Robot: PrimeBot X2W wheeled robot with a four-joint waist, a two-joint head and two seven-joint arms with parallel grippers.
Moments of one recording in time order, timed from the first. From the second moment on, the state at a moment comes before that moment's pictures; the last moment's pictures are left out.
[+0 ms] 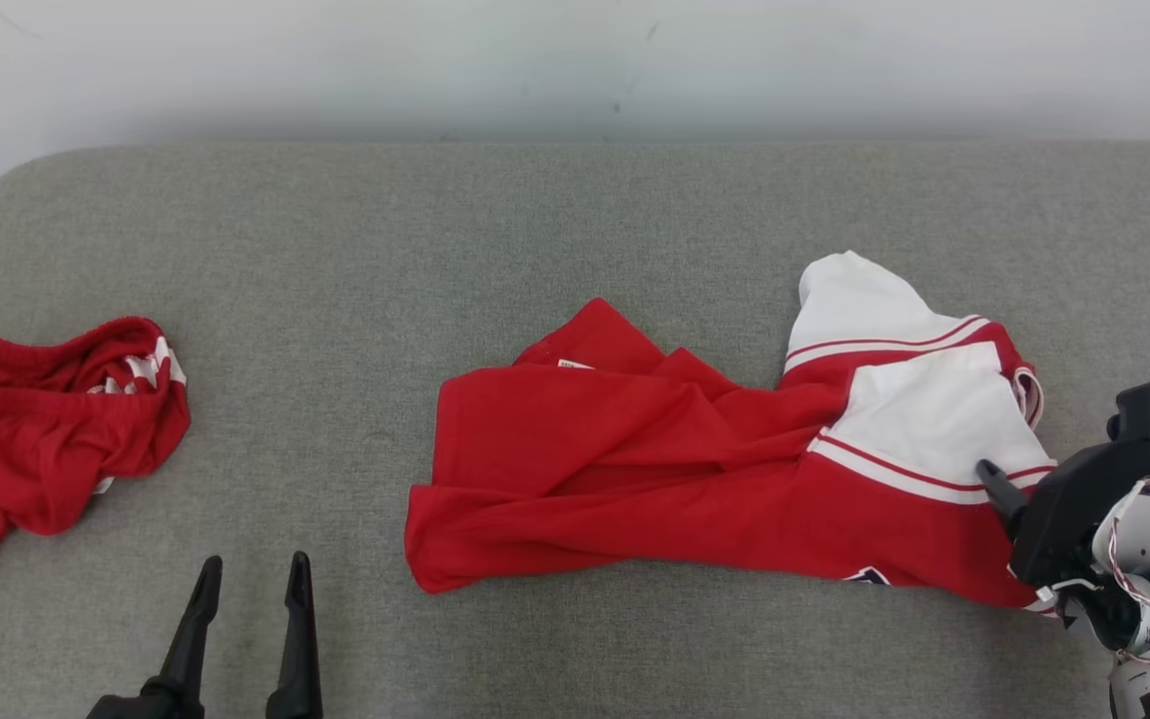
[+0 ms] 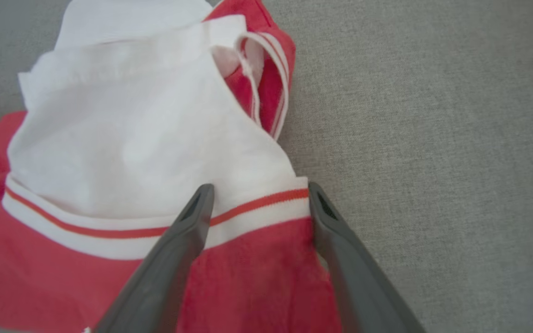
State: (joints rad) left arm 0.07 0.05 0.00 -0.01 -0.16 -0.06 -0.26; right arm -0.42 -0.24 -0.14 0.49 0.31 0.13 0.56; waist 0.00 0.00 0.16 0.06
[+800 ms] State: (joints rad) left arm 0.09 0.05 0.02 0.00 -0.15 -0.07 -0.26; right arm -0.12 -0.20 -0.24 0.18 0.31 0.13 0.53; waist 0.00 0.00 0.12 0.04
